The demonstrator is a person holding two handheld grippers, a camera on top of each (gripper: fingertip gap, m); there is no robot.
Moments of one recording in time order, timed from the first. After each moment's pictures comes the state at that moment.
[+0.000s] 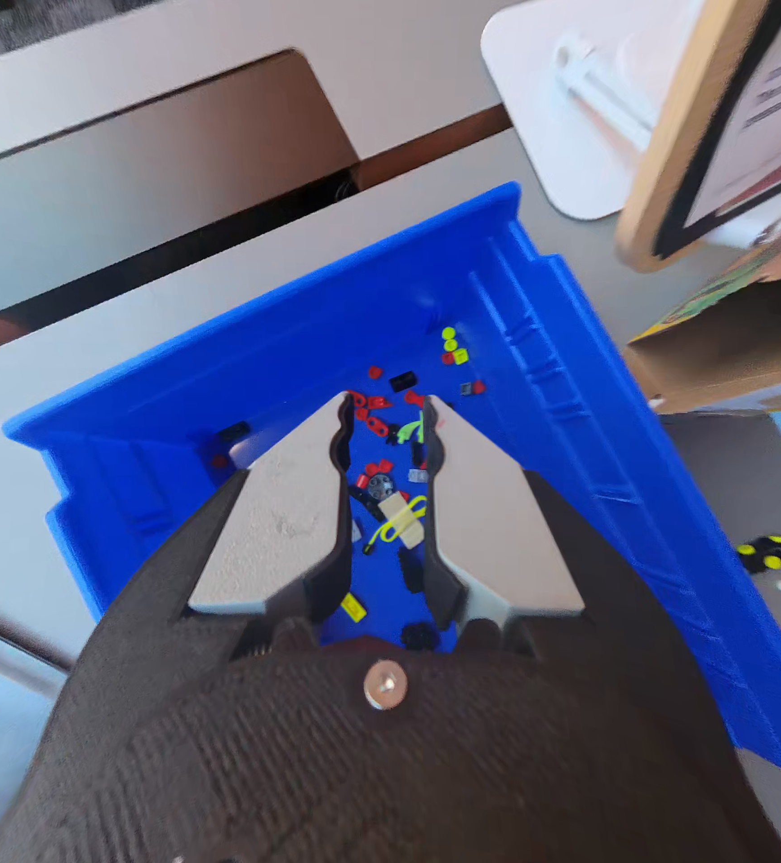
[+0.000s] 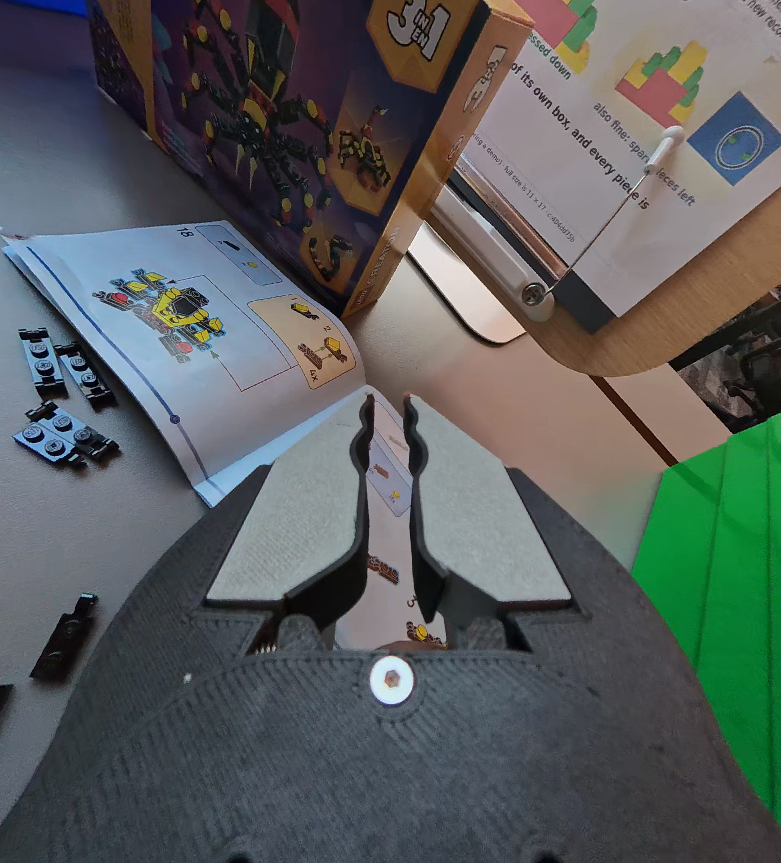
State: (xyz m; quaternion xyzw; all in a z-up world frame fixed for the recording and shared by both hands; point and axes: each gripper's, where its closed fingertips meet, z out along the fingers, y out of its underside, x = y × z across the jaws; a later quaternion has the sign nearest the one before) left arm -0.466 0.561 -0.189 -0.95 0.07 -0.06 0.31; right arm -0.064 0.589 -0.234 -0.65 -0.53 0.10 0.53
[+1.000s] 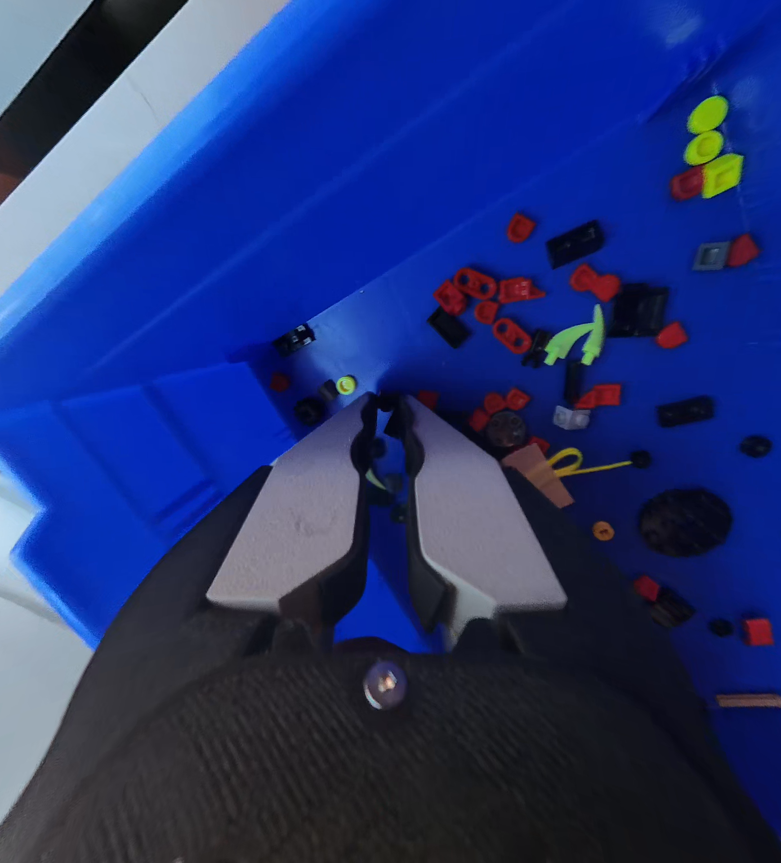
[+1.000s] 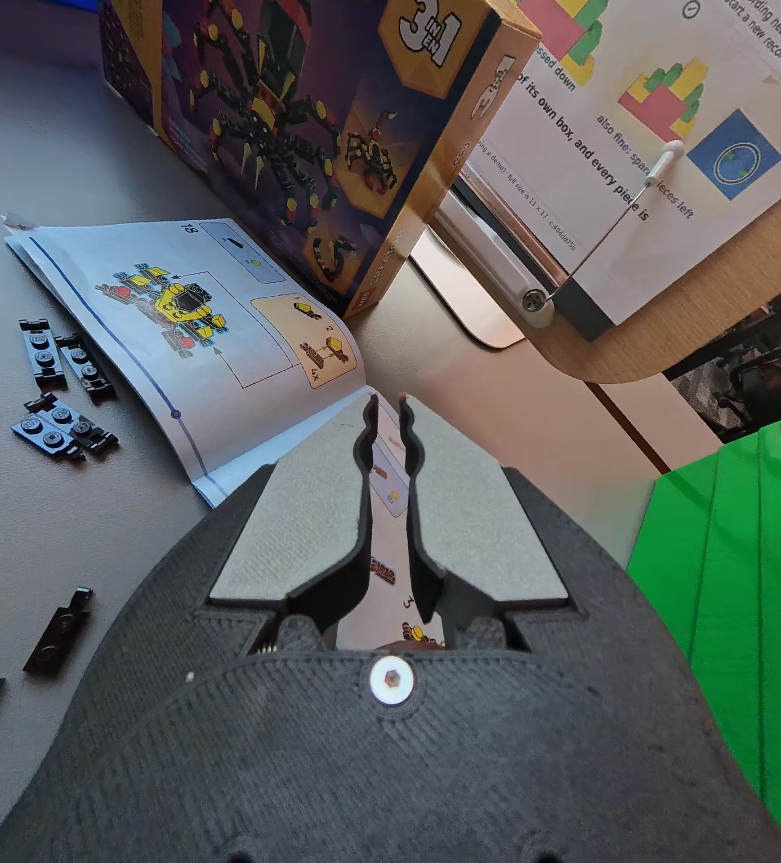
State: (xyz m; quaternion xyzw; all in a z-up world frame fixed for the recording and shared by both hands) left arm -0.524 0.535 -0.267 -0.99 0.10 0.09 0.11; right arm -0.064 0.587 -0.234 -0.64 -0.54 0.10 0.54
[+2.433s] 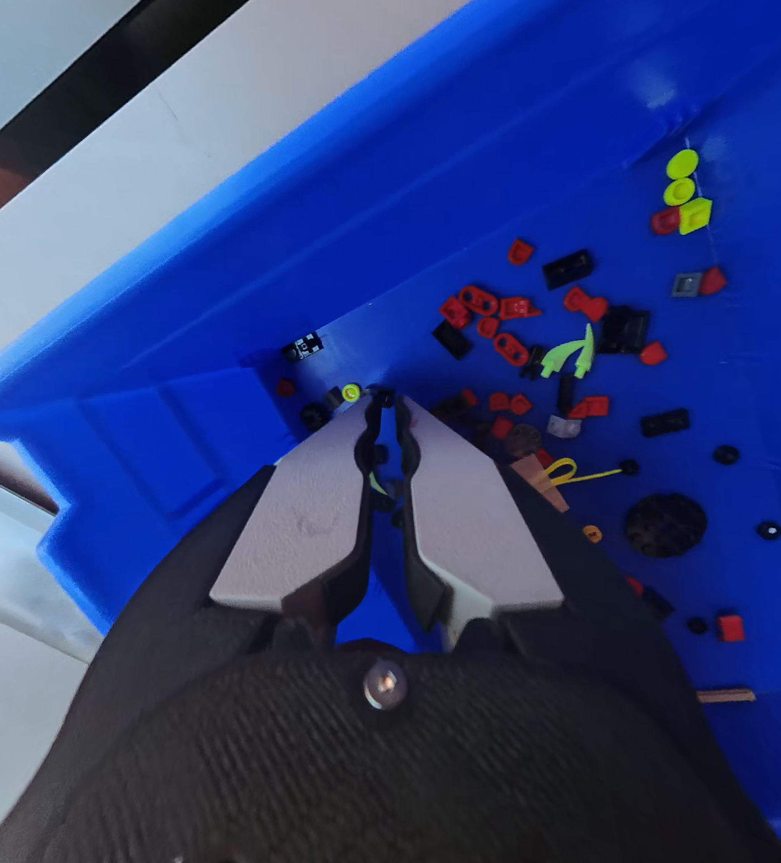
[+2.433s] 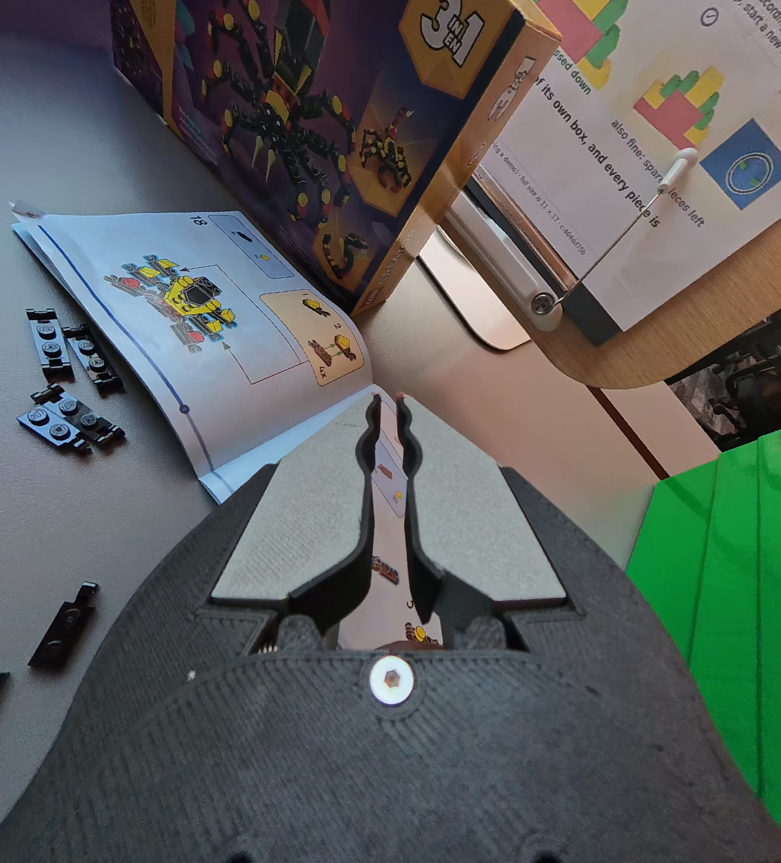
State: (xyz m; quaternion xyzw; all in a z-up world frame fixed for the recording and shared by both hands) left arm -0.526 0.540 -0.260 -0.99 0.08 0.06 0.12; right arm -0.065 0.584 -0.236 -0.63 -0.55 0.09 0.54
